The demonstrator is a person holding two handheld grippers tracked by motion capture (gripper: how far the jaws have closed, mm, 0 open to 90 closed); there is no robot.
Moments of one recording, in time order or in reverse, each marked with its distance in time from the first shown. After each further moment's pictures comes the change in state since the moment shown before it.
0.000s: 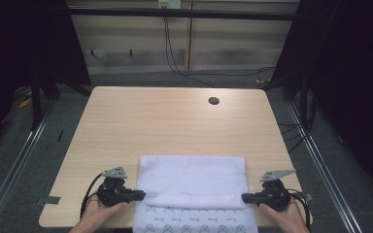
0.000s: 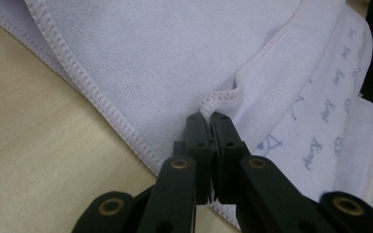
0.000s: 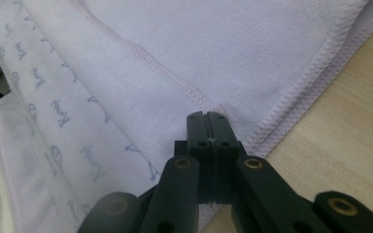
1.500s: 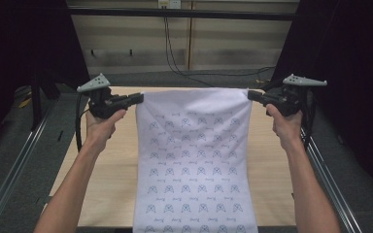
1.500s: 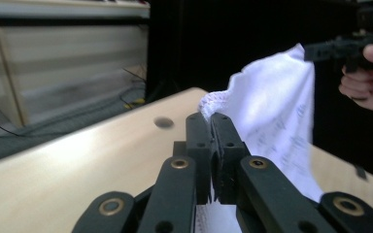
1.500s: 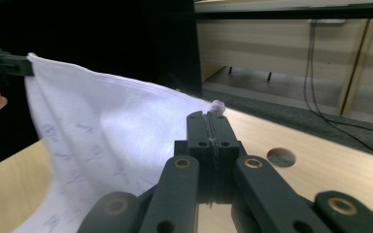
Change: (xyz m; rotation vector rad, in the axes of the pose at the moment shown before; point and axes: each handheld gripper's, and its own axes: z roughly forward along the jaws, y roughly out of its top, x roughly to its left) left arm 0.033 0.188 -0.088 -0.534 0.143 0.171; right arm -0.061 0.208 -0.087 -0.598 -0.088 -0.096
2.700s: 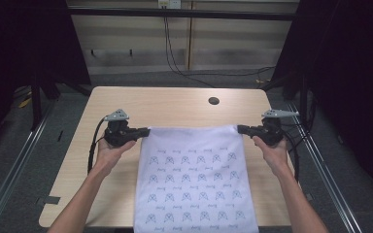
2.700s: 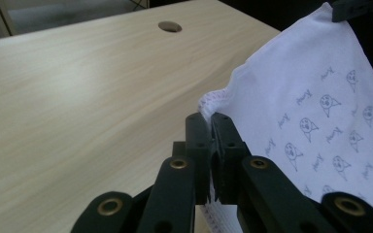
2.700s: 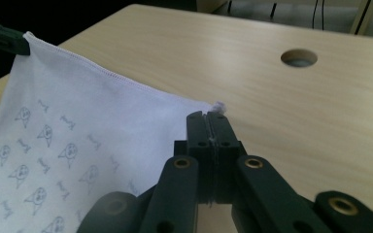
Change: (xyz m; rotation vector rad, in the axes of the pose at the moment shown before) left arm 0.008 -0.084 0.030 0.232 0.038 -0.039; right arm -0.001 -0.095 0.027 0.210 -0.029 0.037
